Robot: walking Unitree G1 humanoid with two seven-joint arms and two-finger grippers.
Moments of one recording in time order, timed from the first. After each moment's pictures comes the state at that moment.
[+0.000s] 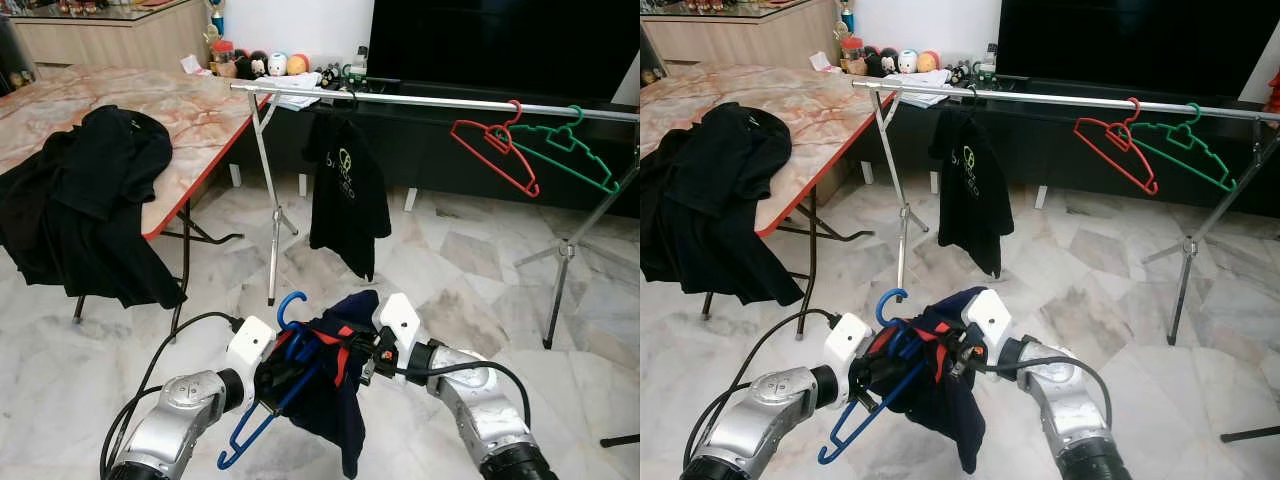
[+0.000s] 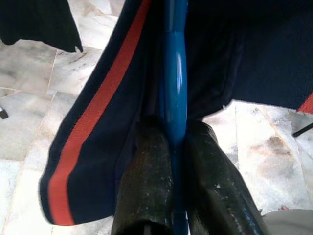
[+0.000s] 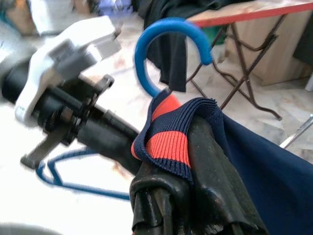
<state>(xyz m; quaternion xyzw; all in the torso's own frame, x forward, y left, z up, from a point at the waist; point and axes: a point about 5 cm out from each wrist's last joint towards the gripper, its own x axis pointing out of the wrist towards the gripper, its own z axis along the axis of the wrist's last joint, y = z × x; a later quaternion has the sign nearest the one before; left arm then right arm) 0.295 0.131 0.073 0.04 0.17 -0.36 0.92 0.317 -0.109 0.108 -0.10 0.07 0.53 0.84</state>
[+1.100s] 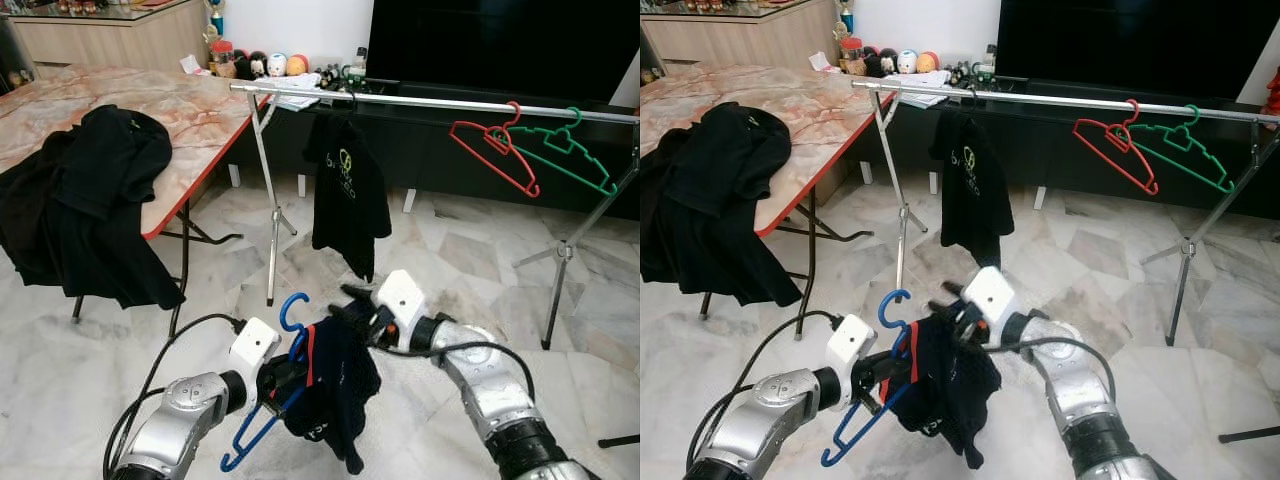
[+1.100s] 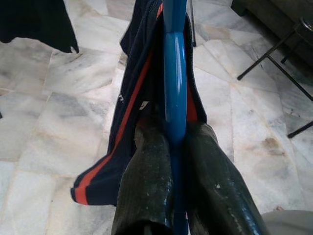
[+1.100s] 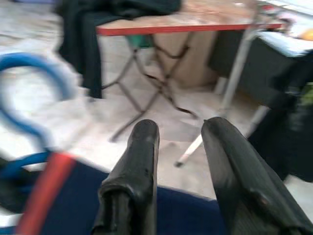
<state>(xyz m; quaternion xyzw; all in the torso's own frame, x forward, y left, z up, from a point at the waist) 0.292 0.128 0.071 0.03 0.18 -0.37 0.91 0.353 -0.137 0.140 -0.16 0.03 0.37 0.92</state>
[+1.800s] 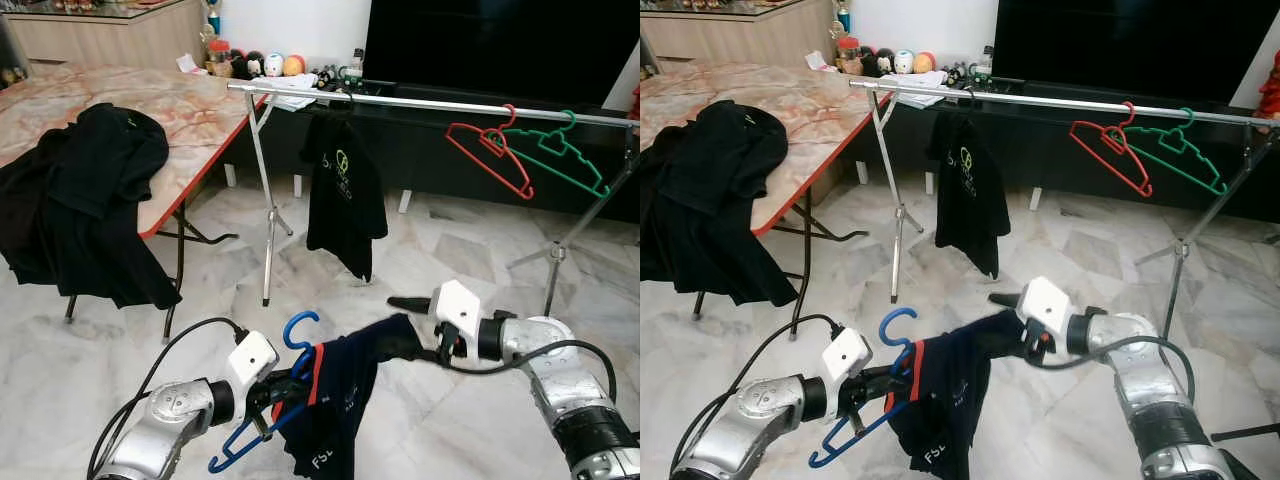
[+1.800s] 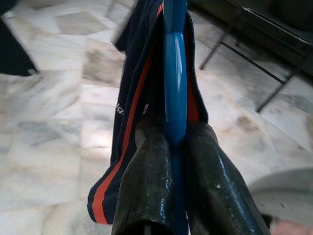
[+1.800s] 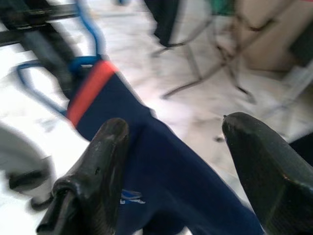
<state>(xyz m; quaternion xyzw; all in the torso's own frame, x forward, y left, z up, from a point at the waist) 0.277 0.135 0.074 0.08 0.14 -0.48 0.86 0.330 -0.182 0.136 -0.23 0.08 0.56 0.79</state>
